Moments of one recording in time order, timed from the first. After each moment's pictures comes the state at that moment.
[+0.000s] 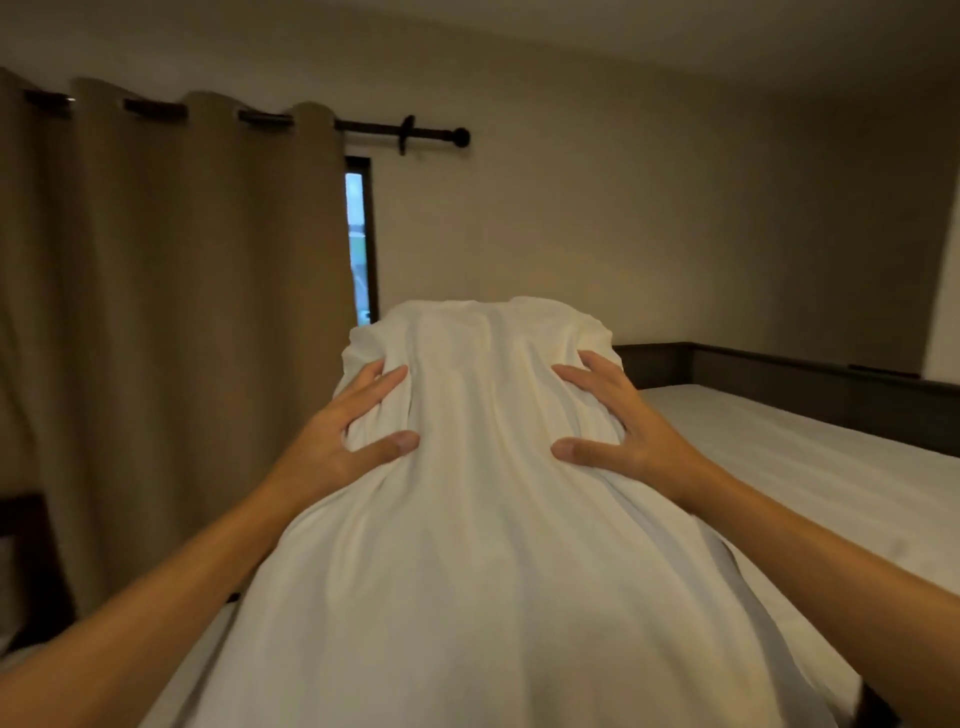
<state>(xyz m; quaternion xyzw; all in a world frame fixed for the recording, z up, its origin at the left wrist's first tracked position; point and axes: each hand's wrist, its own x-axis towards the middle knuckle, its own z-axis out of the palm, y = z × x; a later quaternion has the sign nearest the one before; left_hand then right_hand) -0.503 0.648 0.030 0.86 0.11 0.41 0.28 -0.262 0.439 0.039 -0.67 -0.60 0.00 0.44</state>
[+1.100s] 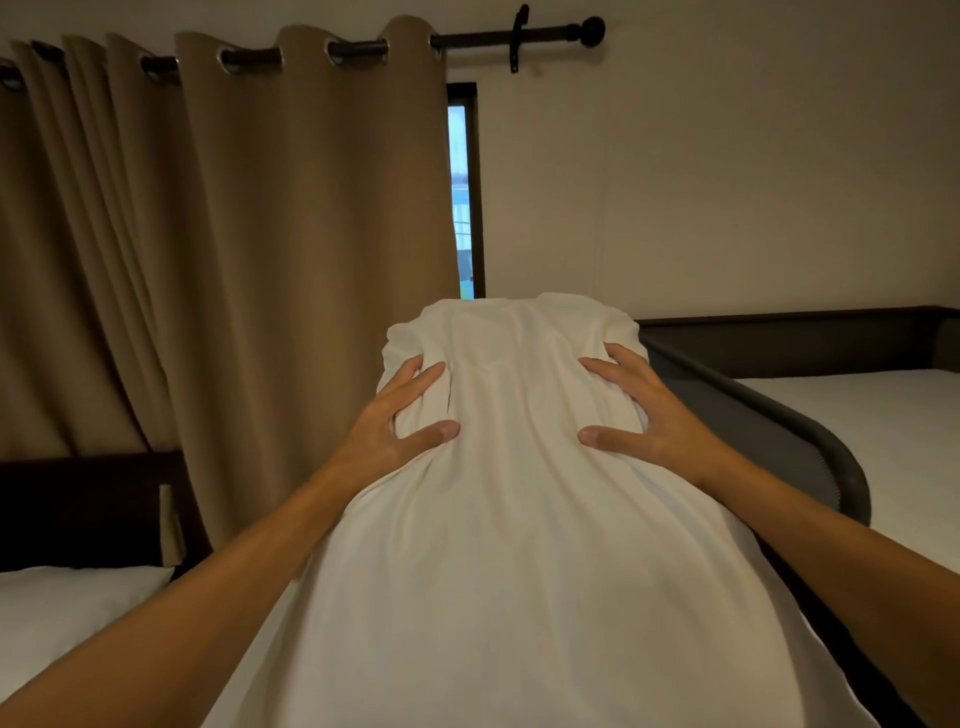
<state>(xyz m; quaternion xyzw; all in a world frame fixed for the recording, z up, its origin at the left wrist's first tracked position) -0.413 0.848 -0.018 0.84 0.25 0.41 0.26 -0.133 0.704 -0.013 -0.58 -0.67 0.05 0.45</state>
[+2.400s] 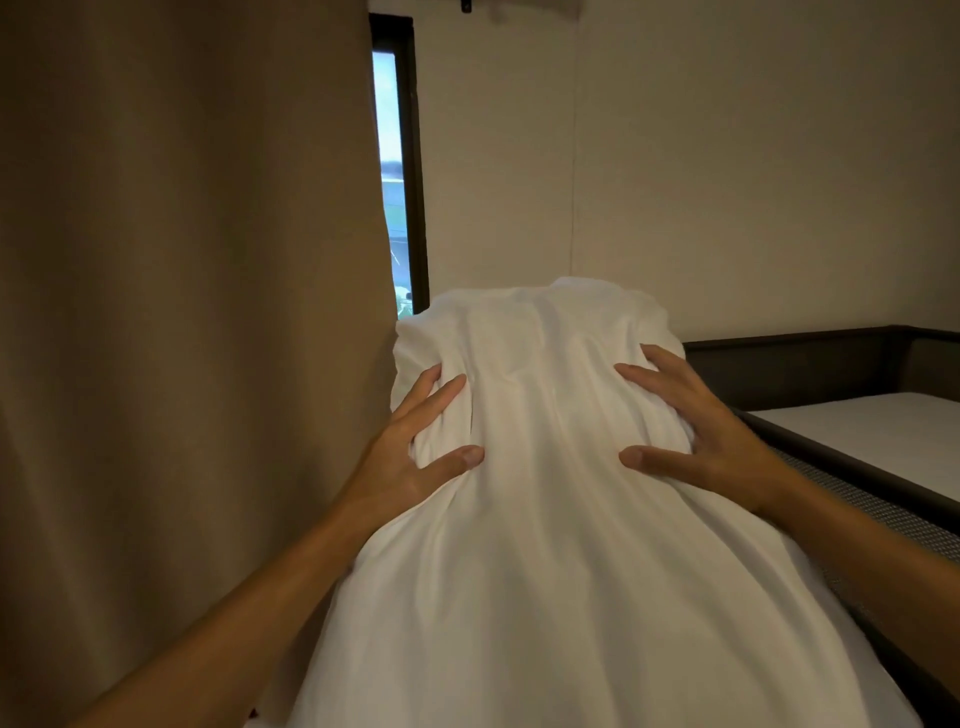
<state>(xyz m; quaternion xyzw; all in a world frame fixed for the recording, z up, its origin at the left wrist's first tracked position) -0.257 1.139 -0.023 0.86 0.12 0.40 0.28 -0.014 0.930 -0.002 -0.67 -0.62 -0.04 0.41</state>
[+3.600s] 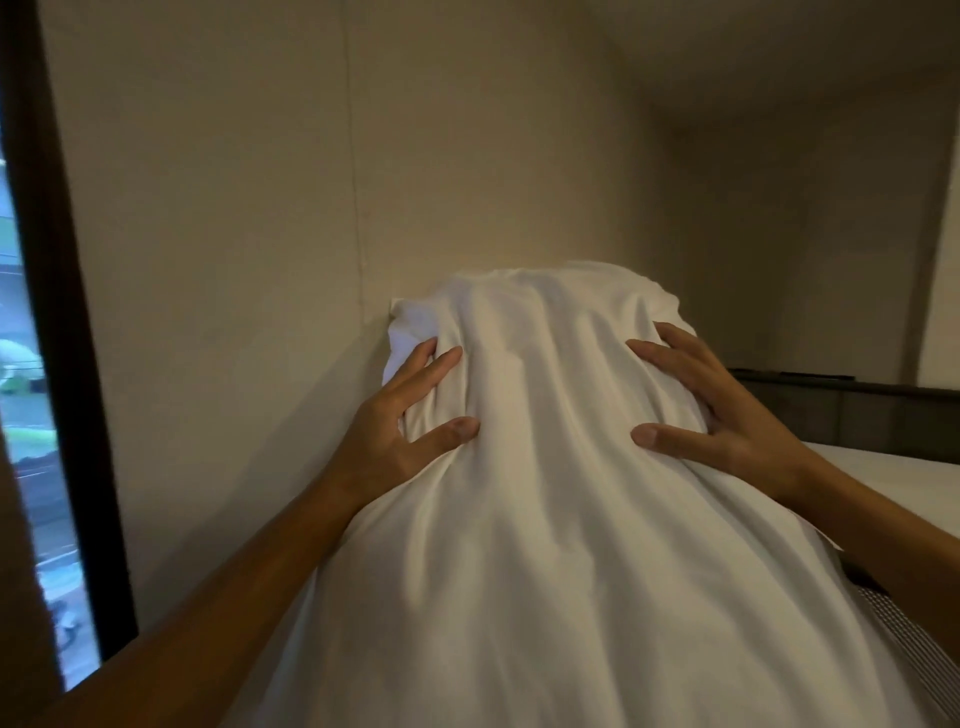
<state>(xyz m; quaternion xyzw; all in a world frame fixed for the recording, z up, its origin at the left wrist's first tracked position) 0.036 1.296 0.050 0.84 -0.21 0.35 0.36 0.085 0.978 0.064 -0.80 -0.37 -0.22 0.41</state>
